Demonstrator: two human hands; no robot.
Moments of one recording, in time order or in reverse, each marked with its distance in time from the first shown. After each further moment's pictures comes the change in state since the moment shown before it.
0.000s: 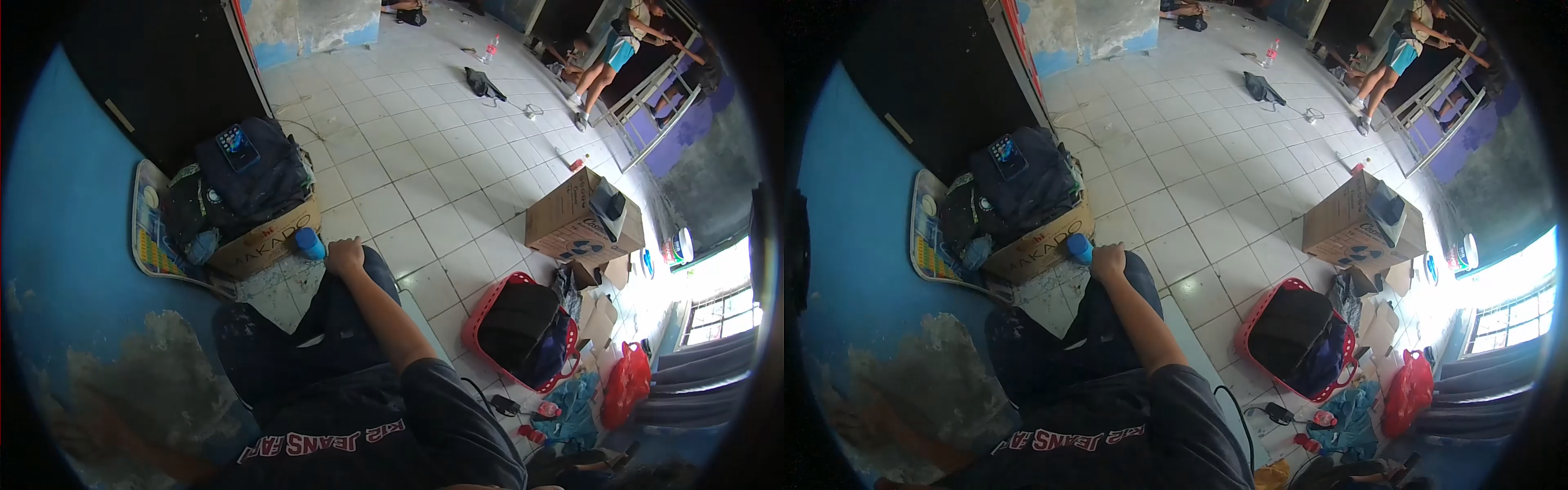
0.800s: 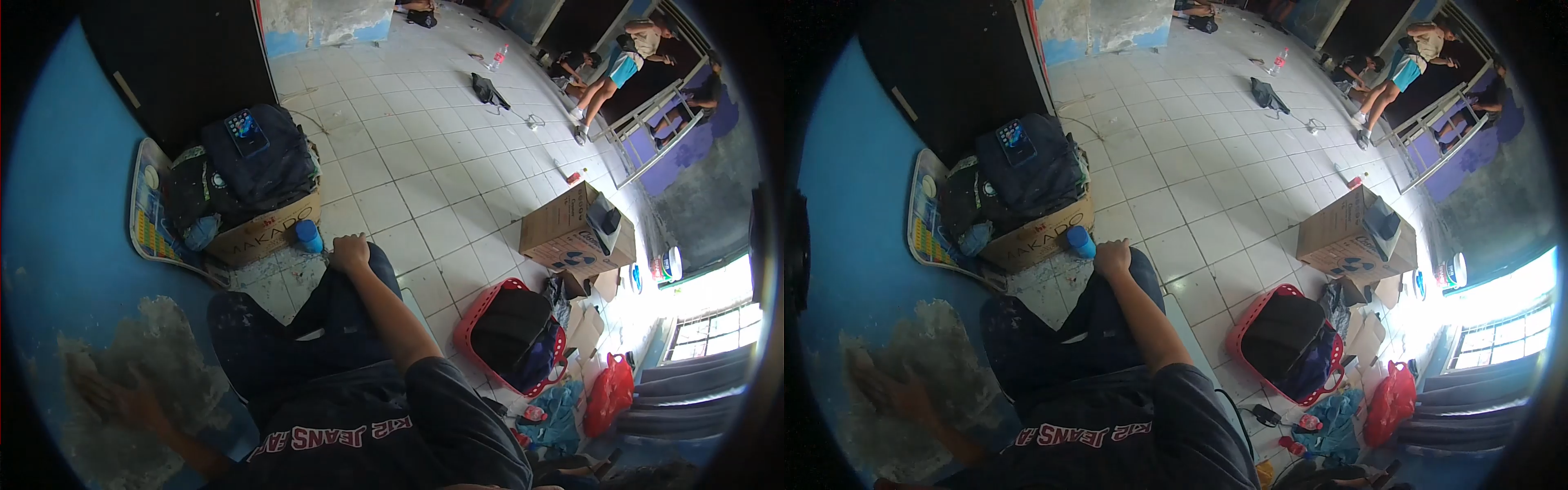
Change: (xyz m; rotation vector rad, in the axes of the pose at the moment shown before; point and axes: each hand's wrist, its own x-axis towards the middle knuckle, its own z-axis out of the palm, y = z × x) left_hand -0.079 0.048 -0.022 -0.017 -0.516 0.061; right_hand -0.004 0.002 -0.002 -0.044 -0.001 0.004
